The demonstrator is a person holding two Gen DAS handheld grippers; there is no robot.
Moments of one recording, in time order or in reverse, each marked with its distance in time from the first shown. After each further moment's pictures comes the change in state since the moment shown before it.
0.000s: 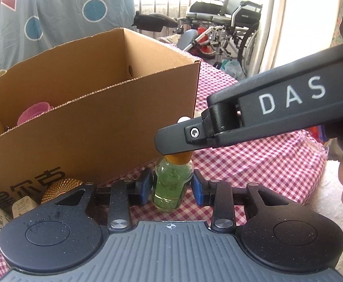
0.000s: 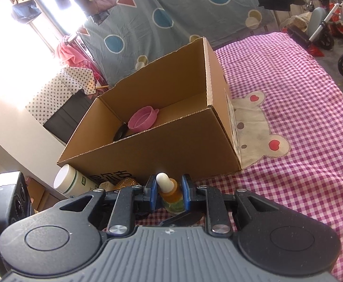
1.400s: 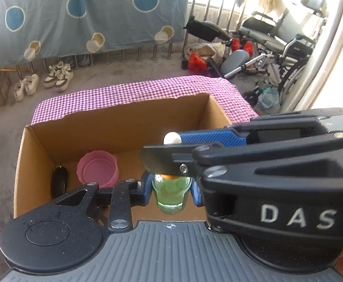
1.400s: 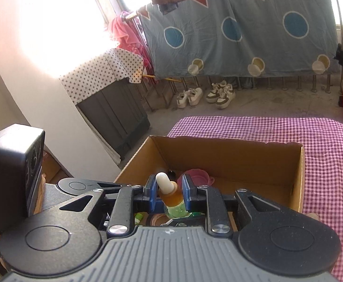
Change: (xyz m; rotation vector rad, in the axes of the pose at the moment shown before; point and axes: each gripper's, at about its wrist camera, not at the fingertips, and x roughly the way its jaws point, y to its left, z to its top) left arm -0.017 0.119 0.127 -0.256 0.066 0.091; right arm 0.084 0.106 0.151 -0.332 0.110 0.109
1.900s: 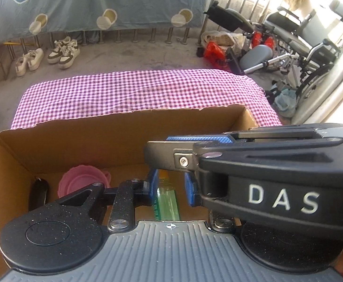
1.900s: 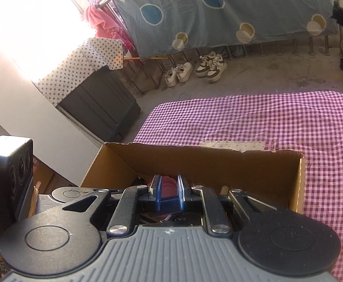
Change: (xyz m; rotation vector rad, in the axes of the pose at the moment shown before) left arm 0.054 0.011 0.025 -0.094 0.088 0.015; right arm 0.051 -0.072 0.029 0.128 0.063 0.036
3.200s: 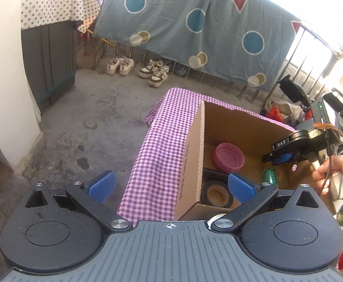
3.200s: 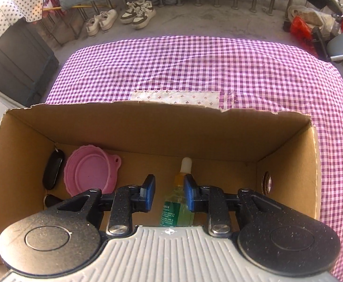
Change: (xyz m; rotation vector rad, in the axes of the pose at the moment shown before) left arm -0.156 0.153 -0.115 -0.353 -0.258 0.193; right arm 0.111 0.000 0.001 0.062 0.303 -0.475
